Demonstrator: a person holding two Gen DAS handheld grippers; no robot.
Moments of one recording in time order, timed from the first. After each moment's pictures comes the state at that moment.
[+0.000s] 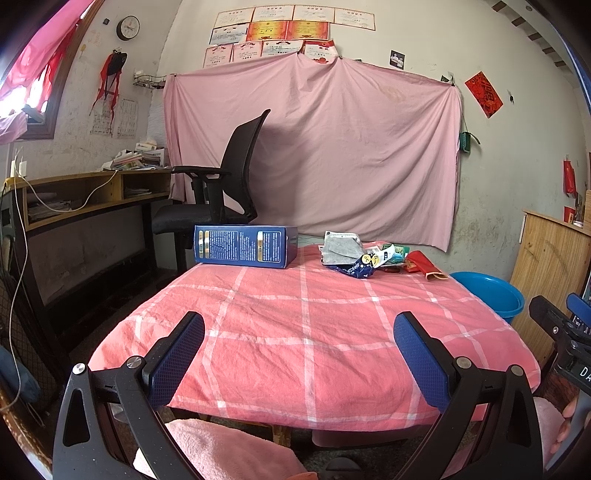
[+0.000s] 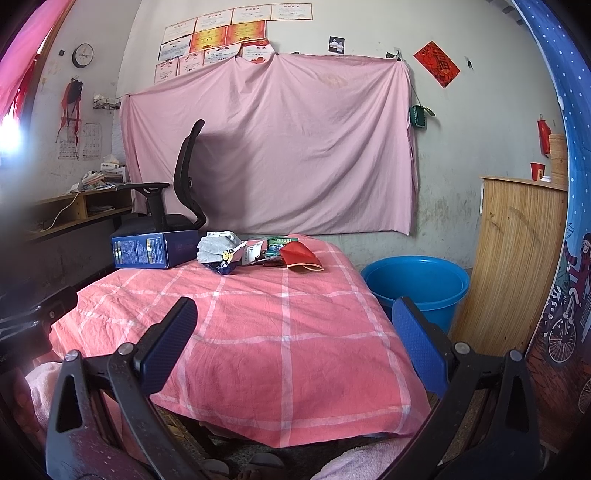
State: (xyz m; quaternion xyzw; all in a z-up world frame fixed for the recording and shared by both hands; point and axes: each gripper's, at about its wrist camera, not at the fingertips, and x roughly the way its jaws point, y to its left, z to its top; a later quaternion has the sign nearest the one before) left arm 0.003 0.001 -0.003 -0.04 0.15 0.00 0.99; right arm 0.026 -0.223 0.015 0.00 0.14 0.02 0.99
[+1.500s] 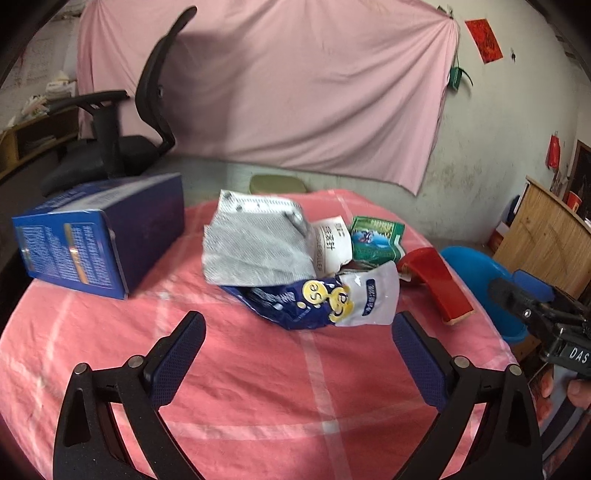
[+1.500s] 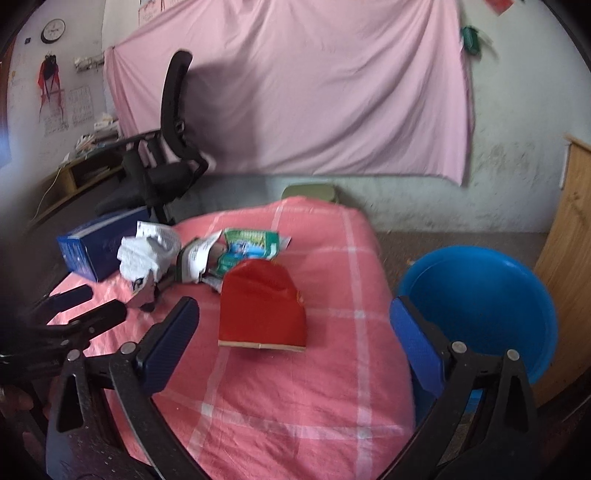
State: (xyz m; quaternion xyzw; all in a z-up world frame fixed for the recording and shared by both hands) left arm 0.282 -0.057 -0.022 -0.05 0.32 -0.11 0.94; right arm 0.287 -0.279 0.002 0.02 0.31 0.11 0.94
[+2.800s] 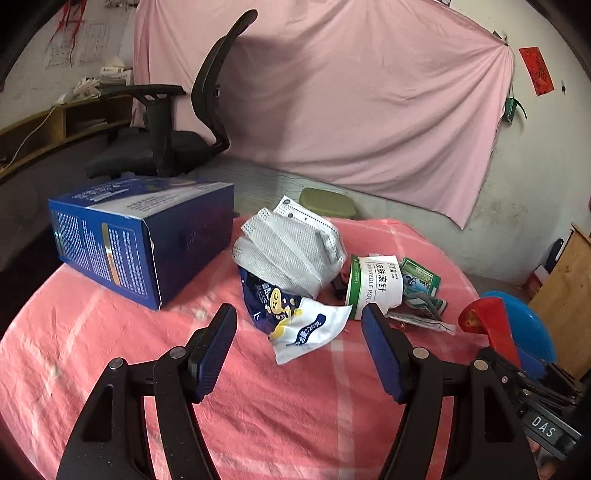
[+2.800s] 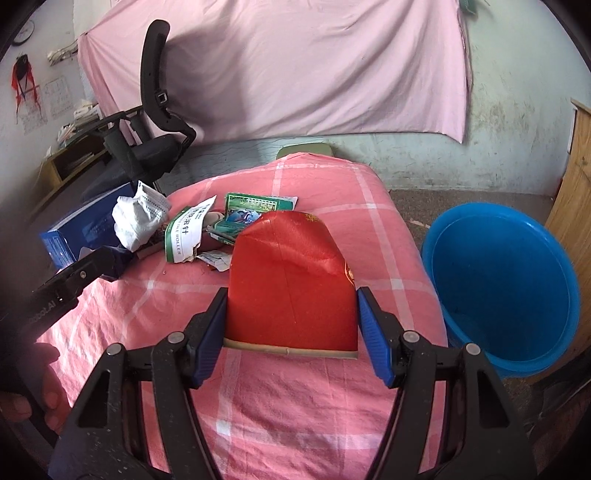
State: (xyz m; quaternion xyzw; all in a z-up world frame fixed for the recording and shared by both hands) left arm 0.293 -0.033 -0.002 -0.09 0.30 -0.01 0.95; right arm 0.310 -0.263 -0.017 0.04 0.37 0.08 0.92
